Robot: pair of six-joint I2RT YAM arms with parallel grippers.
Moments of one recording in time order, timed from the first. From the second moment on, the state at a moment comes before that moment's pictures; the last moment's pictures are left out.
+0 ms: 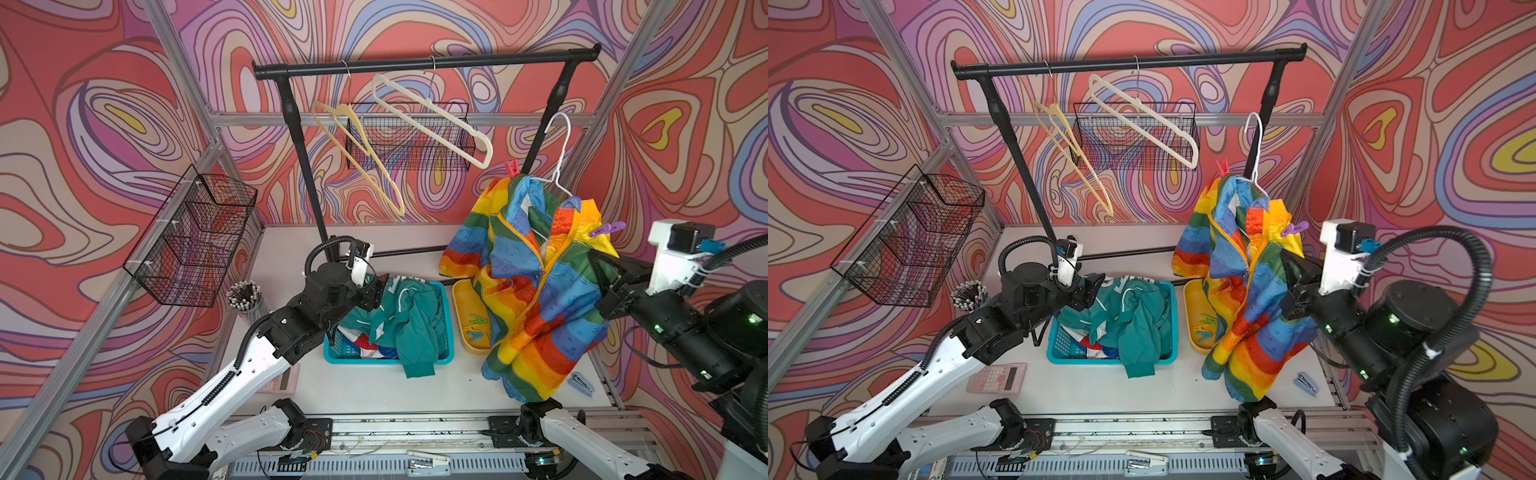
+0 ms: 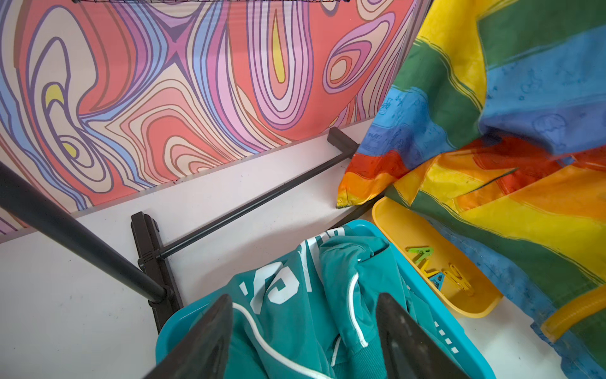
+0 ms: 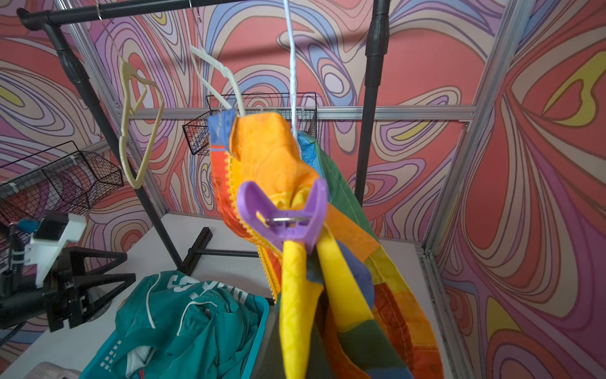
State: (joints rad) left arm -0.73 1.02 1.10 -0.41 -0.18 -0.15; right arm 0.28 0.86 1.94 -1.19 0.03 0.05
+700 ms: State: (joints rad) left arm -0.72 1.06 1.33 -0.50 -0.06 -0.23; right arm 0.21 0.76 1.92 -1.27 -0.31 -0.01
